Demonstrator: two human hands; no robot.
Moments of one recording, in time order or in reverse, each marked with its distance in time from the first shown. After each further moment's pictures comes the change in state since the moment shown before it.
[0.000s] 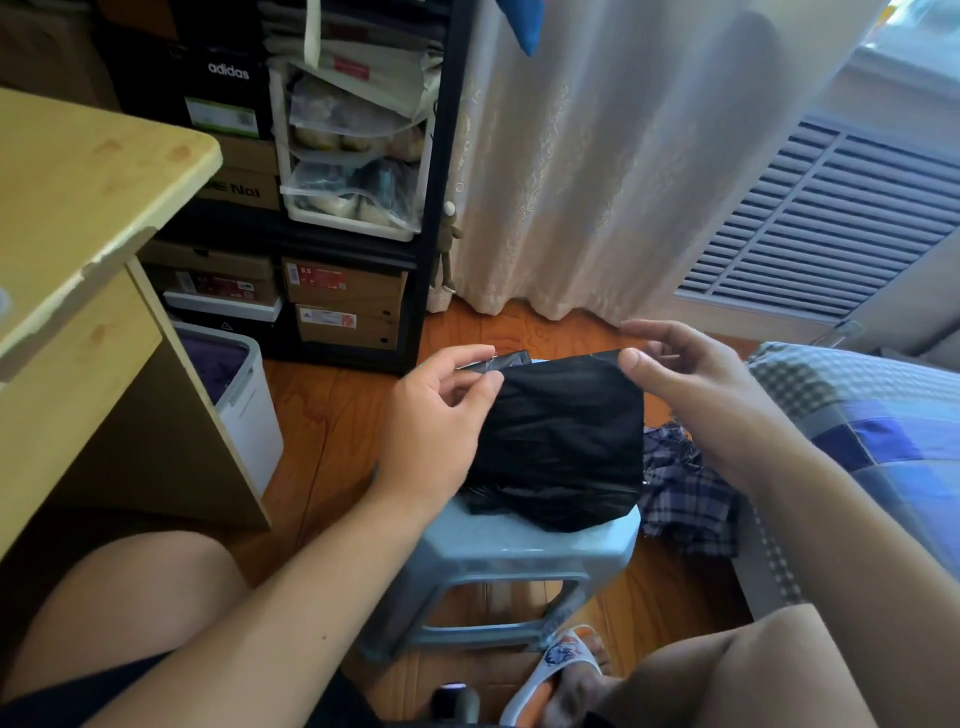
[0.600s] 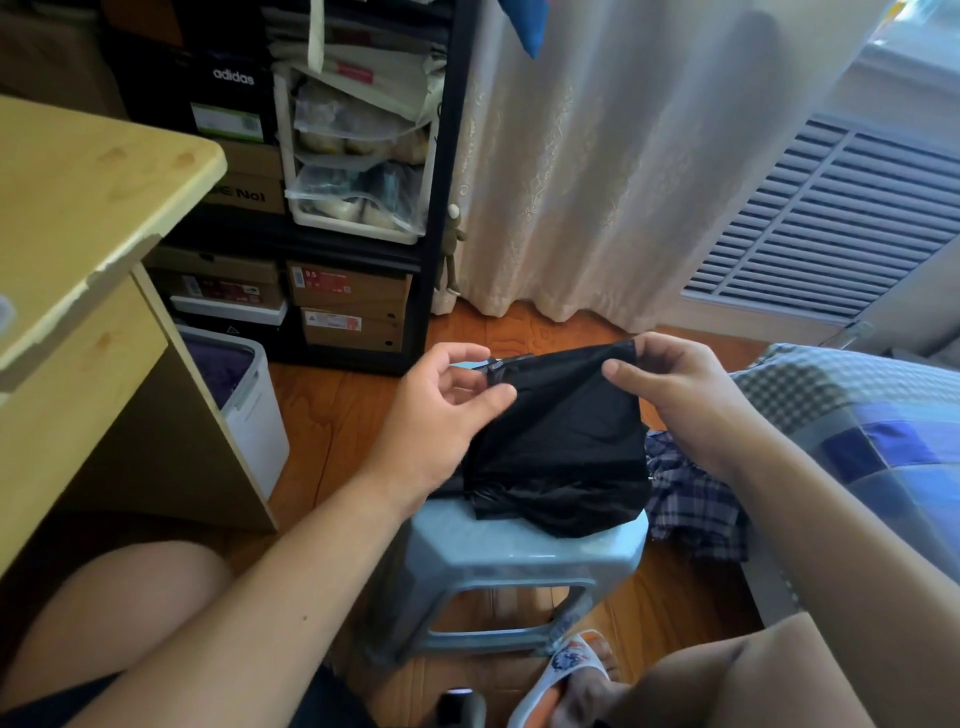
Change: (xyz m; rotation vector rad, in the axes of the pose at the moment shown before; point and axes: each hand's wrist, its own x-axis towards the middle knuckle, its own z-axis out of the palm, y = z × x) left_hand 0.016 -0.010 -0.008 -0.159 -0.178 -0.180; right_hand 0.023 0.013 0.012 0.126 -0.042 -0.027
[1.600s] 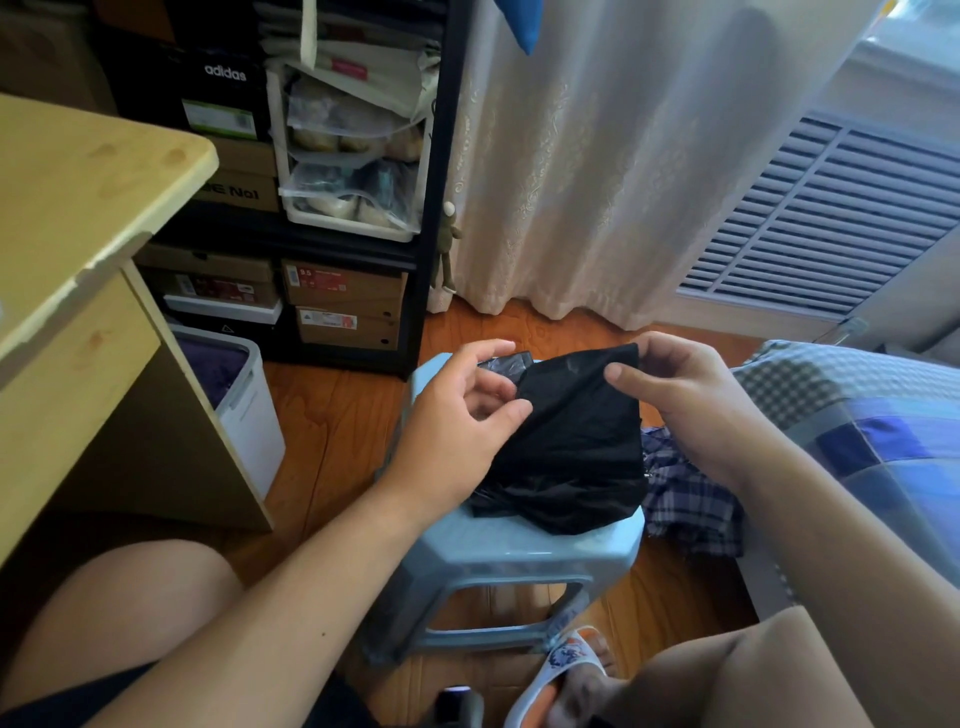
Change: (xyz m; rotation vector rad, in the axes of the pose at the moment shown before) left_hand -0.011 0.004 0.014 0.155 -0.059 0.140; right_hand -0.014 -0.006 -0.001 0.010 -0.029 -0.023
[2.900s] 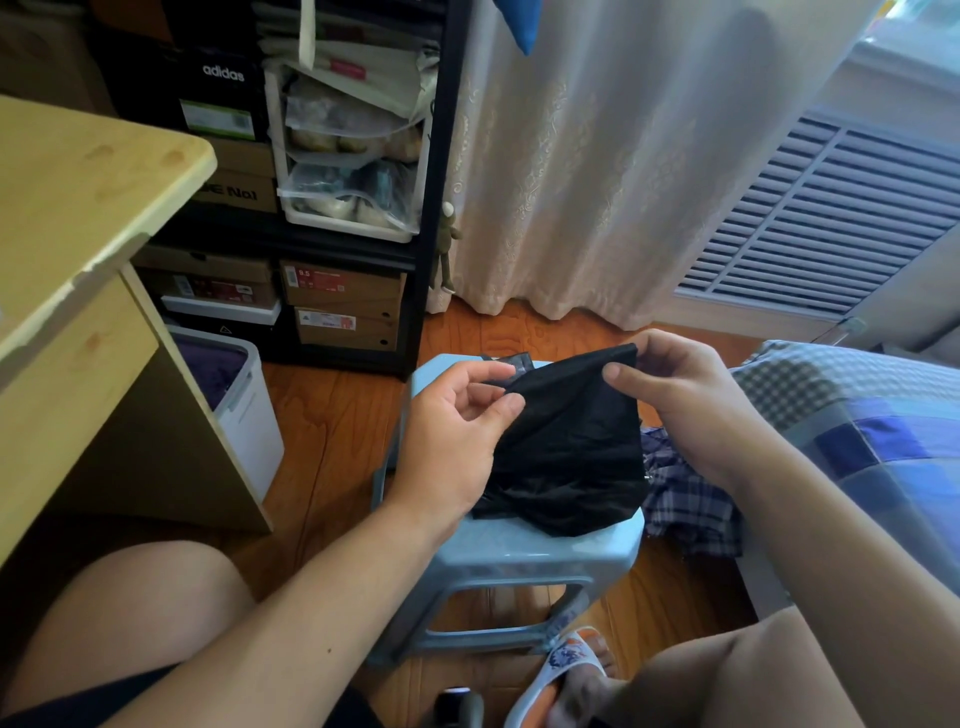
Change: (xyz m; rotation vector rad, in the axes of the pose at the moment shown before) left_hand -0.007 0.000 0.012 -0.168 0.165 -0.107; right_hand -0.001 -0.004 0.005 0.023 0.013 0.008
